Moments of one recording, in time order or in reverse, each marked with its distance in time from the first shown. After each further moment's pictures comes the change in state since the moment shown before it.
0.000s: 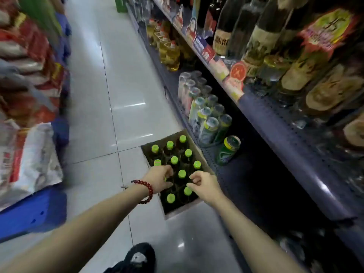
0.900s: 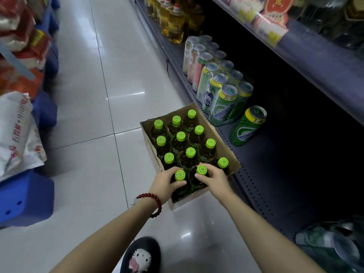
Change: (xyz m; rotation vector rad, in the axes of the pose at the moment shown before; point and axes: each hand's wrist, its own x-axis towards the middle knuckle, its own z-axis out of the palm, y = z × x) left_hand 0.024 -0.063 0.127 -0.443 0.196 0.023; right_hand 0.051 0.088 0.096 0.475 0.070 -0.008
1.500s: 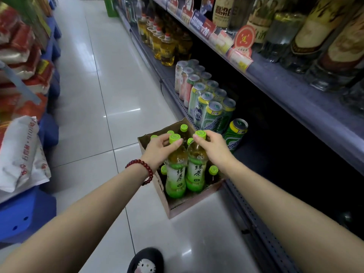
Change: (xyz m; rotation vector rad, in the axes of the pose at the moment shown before) left_hand 0.020 0.095 -0.082 -0.598 0.044 0.112; right_hand -0.001 -0.132 -0.043 -0.037 0.110 -0.266
